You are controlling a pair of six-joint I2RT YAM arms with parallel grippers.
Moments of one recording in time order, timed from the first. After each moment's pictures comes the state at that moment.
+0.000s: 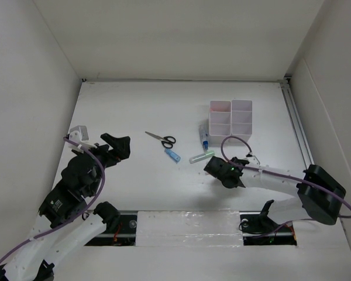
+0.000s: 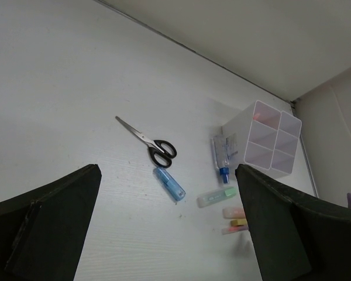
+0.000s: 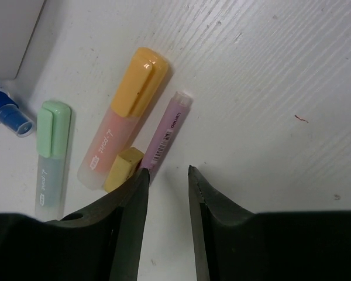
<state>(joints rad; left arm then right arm) -0.69 0.42 0.88 -0.66 -0.54 -0.67 0.94 1.36 0.67 -0.71 0.70 1.90</state>
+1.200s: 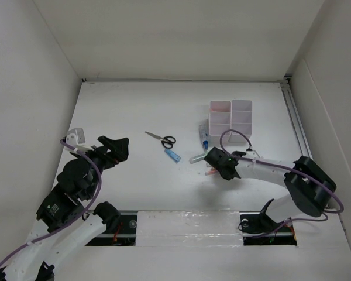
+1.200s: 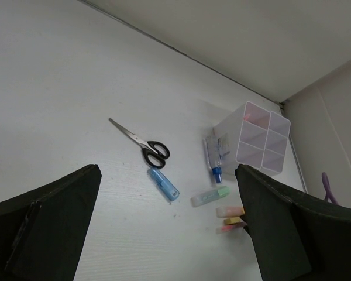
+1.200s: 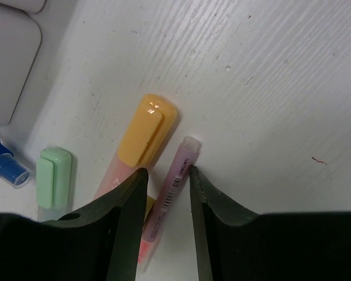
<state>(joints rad) -0.69 0.38 0.88 -0.66 -0.53 -0.67 0.82 1.46 0.71 -0.66 0.69 1.83</state>
